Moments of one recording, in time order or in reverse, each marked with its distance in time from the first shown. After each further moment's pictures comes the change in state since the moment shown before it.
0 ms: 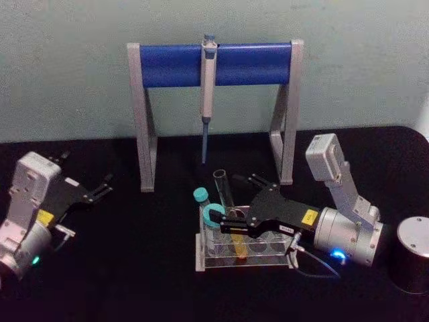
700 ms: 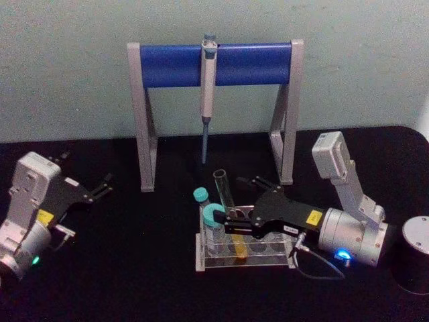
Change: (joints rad) left arm 0.000 0.000 0.000 0.000 0.000 0.000 0.000; right arm -0.009 0.008 0.016 -0.006 0.033 0.035 0.016
